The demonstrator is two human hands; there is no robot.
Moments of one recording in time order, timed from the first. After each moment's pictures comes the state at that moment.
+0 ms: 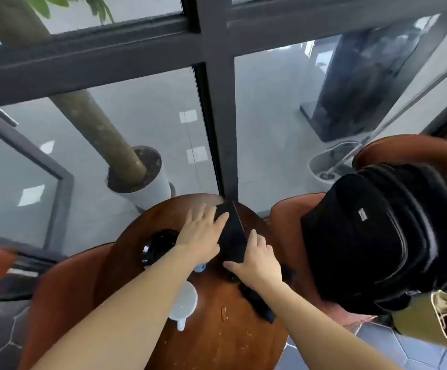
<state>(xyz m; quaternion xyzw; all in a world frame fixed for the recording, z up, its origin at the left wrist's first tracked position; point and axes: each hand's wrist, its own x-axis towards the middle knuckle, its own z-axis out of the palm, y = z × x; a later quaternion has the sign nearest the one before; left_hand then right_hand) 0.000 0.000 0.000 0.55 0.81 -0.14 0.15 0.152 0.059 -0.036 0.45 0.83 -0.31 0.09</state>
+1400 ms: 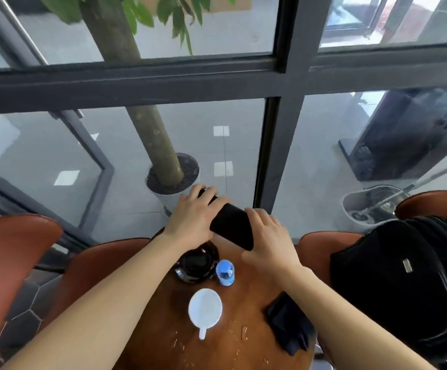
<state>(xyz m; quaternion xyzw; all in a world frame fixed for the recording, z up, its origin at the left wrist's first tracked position) -0.081 -0.071 0.087 0.53 0.85 -0.01 -0.02 0.079 0.054 0.076 0.22 0.95 -0.23 -0.05</state>
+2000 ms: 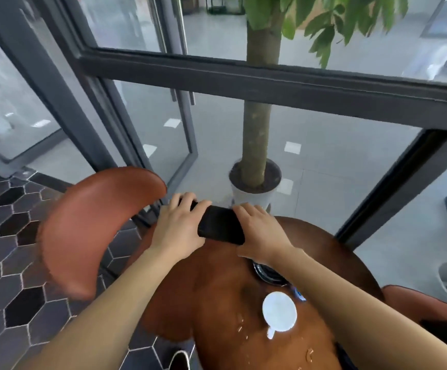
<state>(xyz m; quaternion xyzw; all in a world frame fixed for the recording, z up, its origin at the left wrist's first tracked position) -0.107 -0.335 0.100 0.26 0.96 0.02 -0.06 -0.054 -0.130 0.100 -0.08 0.98 -0.15 0.02</state>
